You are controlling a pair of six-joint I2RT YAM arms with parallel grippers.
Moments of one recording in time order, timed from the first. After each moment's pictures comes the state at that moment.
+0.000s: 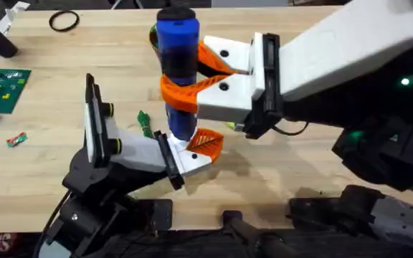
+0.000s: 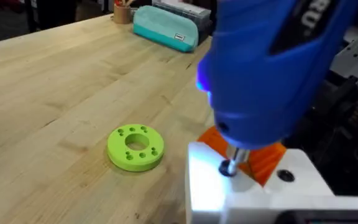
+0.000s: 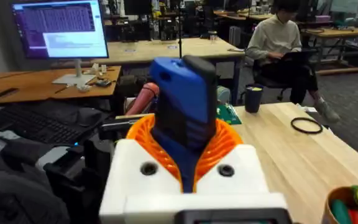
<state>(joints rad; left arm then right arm) -0.48 0.04 0.02 -0.08 0.69 -0.14 0.84 1.03 0.65 0.57 -0.56 0.13</state>
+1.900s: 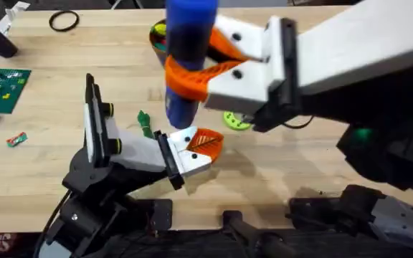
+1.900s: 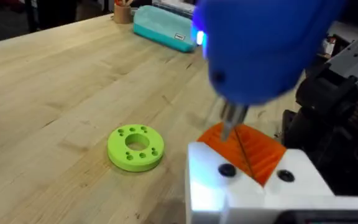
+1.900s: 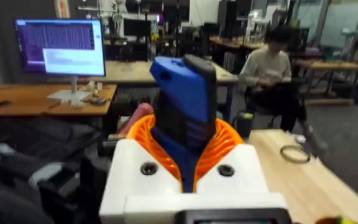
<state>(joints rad) -0.48 0.04 0.02 -0.07 0.69 -0.14 0.81 1.02 0.64 0.69 -0.58 0.14</state>
